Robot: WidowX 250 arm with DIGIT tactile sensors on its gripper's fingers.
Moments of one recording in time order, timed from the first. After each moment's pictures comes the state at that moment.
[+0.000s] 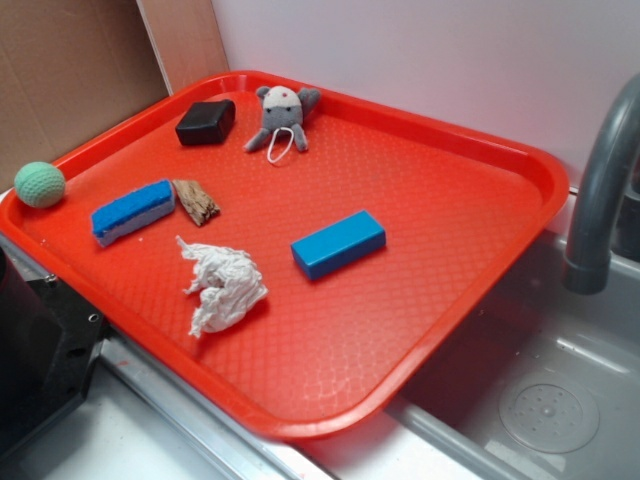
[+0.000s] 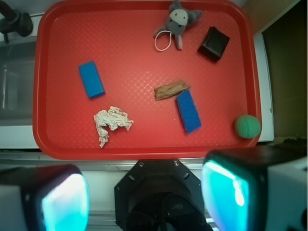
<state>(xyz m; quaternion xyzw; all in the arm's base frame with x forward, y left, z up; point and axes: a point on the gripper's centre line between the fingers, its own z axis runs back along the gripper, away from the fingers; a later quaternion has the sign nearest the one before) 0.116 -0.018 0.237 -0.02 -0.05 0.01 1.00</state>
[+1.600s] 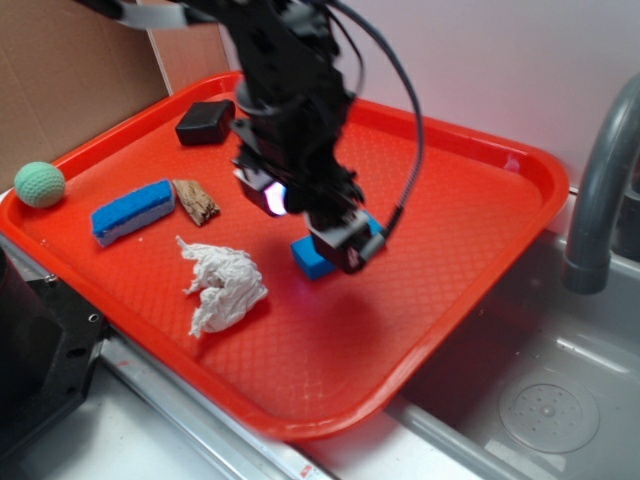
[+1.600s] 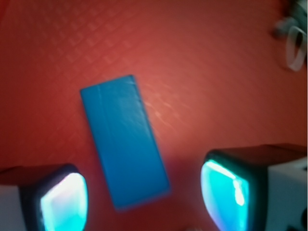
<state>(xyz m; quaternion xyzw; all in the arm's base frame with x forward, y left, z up) 0.218 -0.105 0.036 0.04 -0.05 -0.05 1.00</state>
